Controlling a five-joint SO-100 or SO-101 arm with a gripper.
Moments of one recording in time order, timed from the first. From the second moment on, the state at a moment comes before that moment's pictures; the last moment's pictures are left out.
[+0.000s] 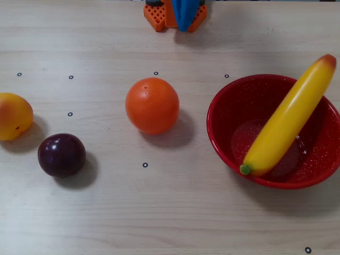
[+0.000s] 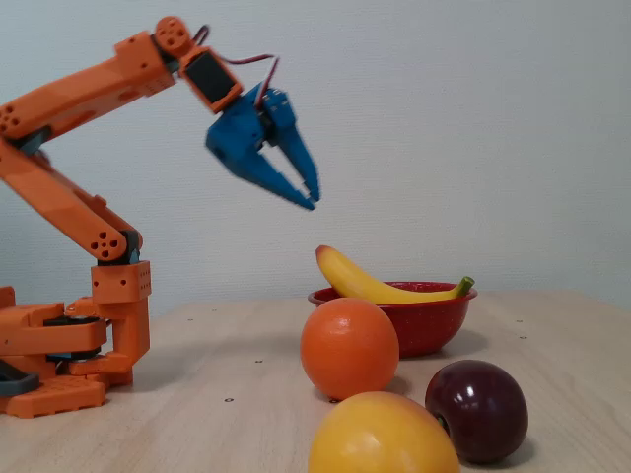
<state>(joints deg) -4.0 141.9 111.8 75.0 -12.9</state>
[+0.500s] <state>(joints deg) -5.4 168.2 151.8 62.3 -3.8</state>
